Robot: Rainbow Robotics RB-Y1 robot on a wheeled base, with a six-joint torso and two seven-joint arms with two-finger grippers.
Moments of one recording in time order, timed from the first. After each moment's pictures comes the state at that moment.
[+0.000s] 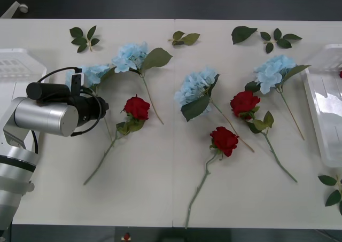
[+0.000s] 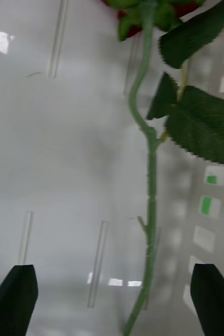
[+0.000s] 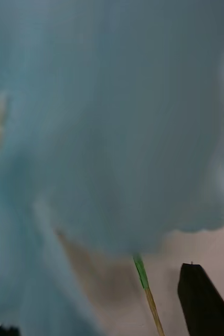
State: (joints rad) right arm -0.30 -1.25 0.44 -0.96 -1.65 0.60 2.29; left arm -0.32 0.39 -0.11 -1.51 0.37 0.96 -1.30
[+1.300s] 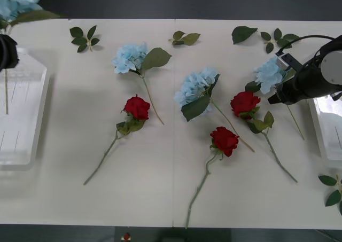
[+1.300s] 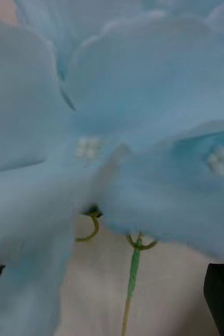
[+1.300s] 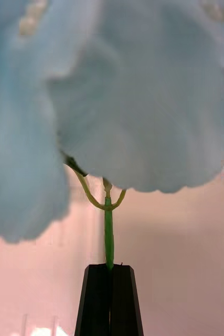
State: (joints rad) right arm -0.84 -0.98 0.84 -1.12 -1.27 0.87 1.83; left arm -0.33 0.81 0.23 -2.04 0.59 1.45 -1.26
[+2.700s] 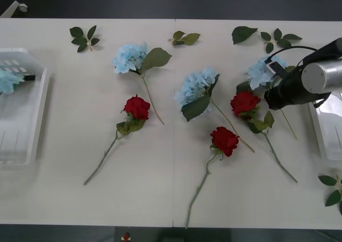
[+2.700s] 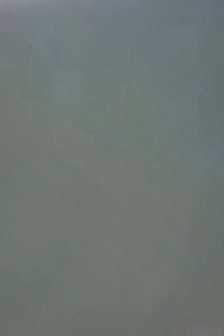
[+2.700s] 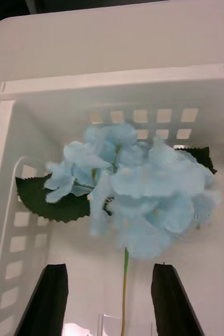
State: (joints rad) right arm -0.89 -0.89 0.96 -0.96 -1.34 0.76 1.83; left arm -0.09 0.98 0.21 -1.51 0.81 0.83 -1.58
